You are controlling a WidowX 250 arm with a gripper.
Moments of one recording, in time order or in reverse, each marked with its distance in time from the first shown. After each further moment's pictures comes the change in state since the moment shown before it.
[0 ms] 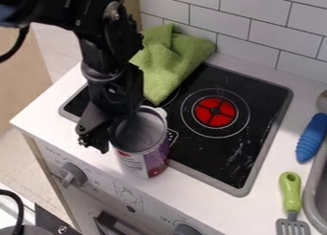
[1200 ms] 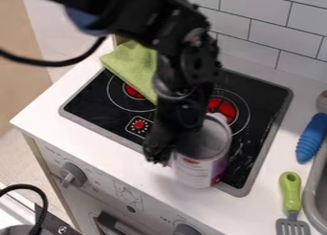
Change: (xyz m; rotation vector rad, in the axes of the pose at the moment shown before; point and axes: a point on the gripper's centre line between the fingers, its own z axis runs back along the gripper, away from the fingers) arm 0.070 0.016 -0.001 0.019 -0.005 0.128
